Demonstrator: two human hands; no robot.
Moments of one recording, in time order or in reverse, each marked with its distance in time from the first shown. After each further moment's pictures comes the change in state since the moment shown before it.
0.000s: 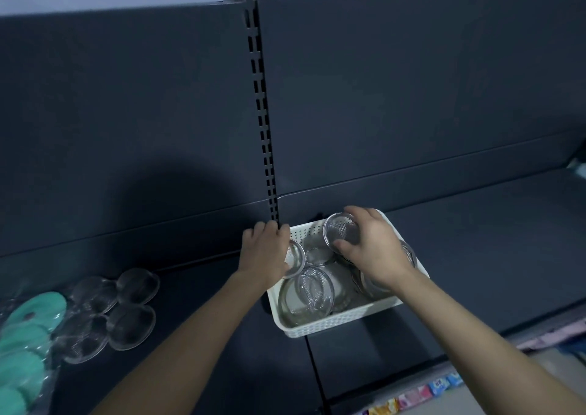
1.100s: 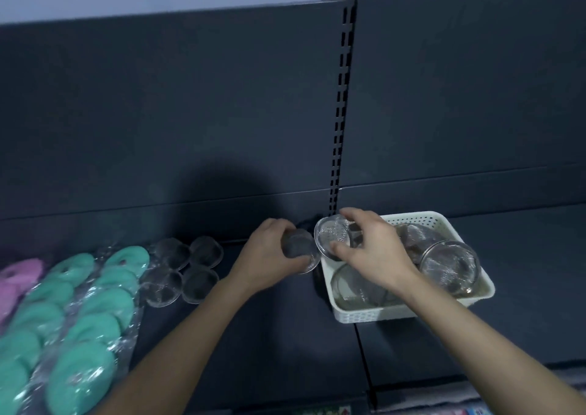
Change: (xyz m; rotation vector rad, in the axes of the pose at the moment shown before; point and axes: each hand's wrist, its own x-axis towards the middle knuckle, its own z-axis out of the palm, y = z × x) left_hand -0.089 -0.067 -0.028 -0.699 0.205 -0.163; right_hand -0.025 -0.089 0.026 0.193 -0.118 -0.160
